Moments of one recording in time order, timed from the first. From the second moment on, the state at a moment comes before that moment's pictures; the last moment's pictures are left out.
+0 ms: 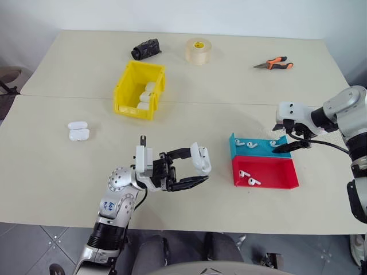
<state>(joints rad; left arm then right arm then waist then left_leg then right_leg) -0.24 0.22 -0.12 -0.11 -0.56 -0.04 -1.13 -1.10 -0.89 0.39 0.91 -0.24 0.02 1.47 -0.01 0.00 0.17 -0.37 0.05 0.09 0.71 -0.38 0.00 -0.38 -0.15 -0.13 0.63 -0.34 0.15</state>
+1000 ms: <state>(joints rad) -0.24 0.22 -0.13 -0.11 -0.56 -0.04 -1.12 -1.10 -0.85 0.39 0.95 -0.32 -0.02 1.47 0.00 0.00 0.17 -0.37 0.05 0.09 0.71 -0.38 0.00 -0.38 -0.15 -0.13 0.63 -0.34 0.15</state>
